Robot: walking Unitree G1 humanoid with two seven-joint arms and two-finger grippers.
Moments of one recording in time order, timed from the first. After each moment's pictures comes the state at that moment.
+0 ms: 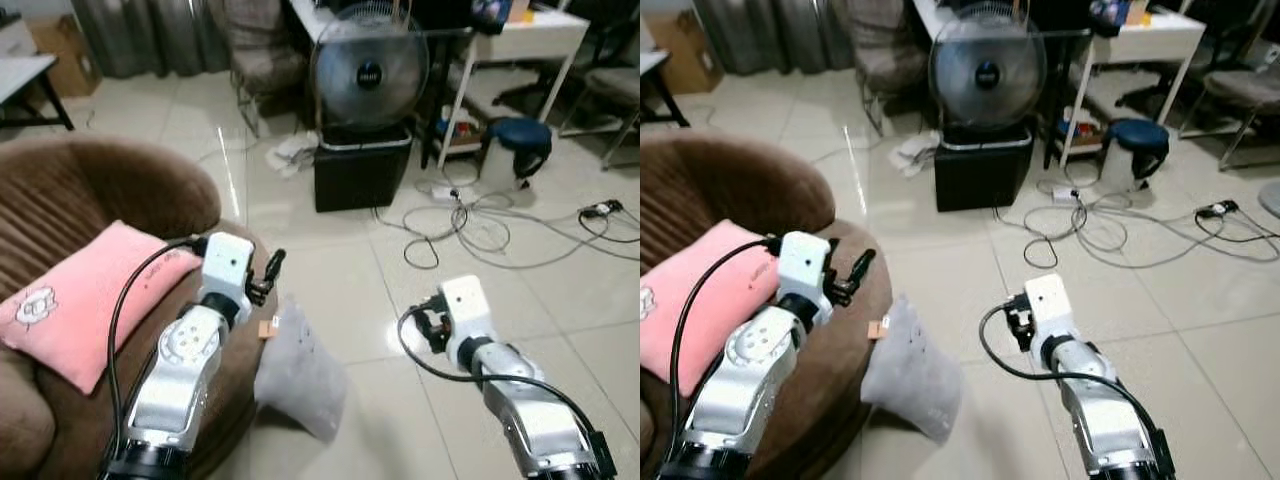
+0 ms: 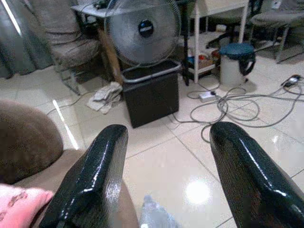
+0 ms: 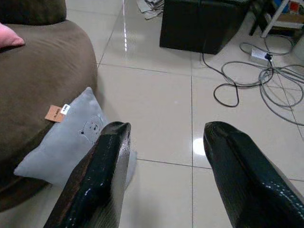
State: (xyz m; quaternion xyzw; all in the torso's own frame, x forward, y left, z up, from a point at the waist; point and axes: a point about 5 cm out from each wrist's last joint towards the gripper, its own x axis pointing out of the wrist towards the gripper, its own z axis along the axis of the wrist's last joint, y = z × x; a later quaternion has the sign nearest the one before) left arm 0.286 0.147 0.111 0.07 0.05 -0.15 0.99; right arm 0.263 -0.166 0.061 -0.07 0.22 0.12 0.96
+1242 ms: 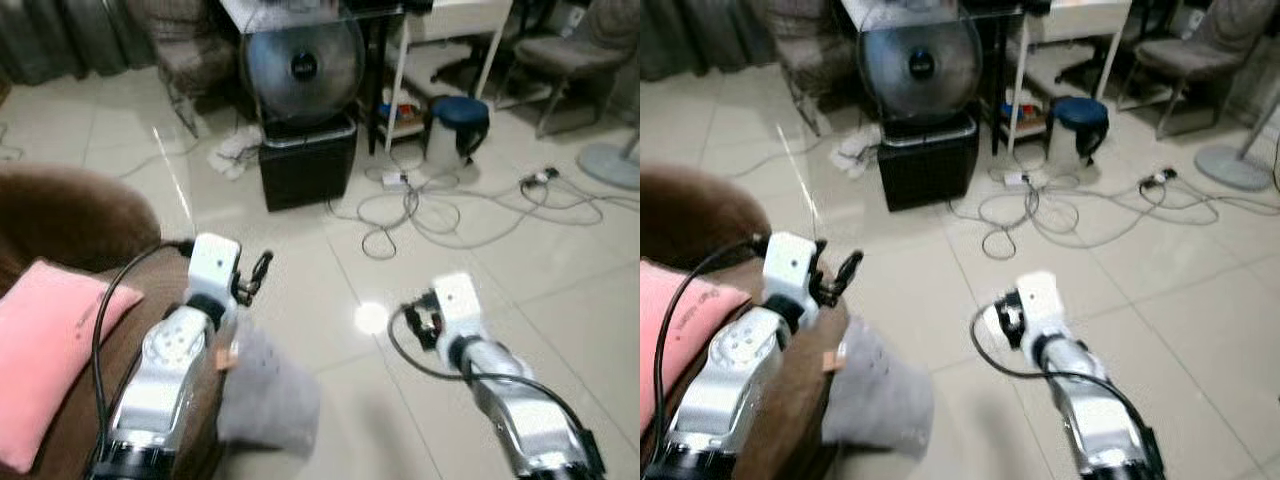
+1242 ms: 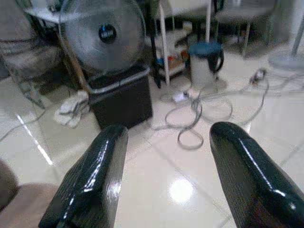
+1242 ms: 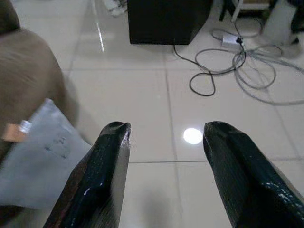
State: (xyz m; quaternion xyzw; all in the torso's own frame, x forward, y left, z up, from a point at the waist) left arm 0.286 0.147 0.114 0.06 0.04 -0.16 0.98; right arm 0.260 -0.167 0.058 -0.08 0.23 0.12 0.96
